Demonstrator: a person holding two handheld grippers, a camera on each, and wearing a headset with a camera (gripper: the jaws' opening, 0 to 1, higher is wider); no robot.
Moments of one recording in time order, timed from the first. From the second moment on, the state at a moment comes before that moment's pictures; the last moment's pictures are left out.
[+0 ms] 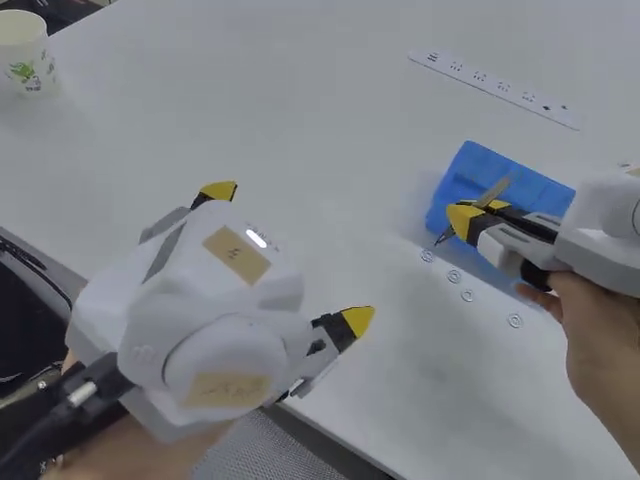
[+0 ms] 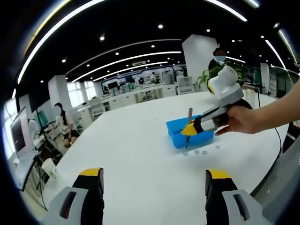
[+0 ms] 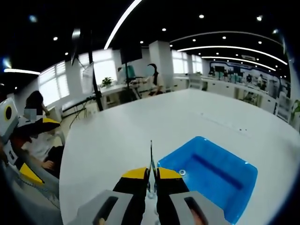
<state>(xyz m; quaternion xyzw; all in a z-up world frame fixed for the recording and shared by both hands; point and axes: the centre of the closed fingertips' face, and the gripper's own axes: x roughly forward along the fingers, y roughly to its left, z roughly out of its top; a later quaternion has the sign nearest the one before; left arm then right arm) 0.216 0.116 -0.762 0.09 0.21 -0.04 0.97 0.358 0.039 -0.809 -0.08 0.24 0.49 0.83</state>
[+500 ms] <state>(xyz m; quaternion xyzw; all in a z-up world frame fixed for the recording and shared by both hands) 0.216 0.114 -0.763 0.09 0.21 -0.04 0.97 0.362 0.040 -0.821 -0.09 0.24 0.49 0.83</state>
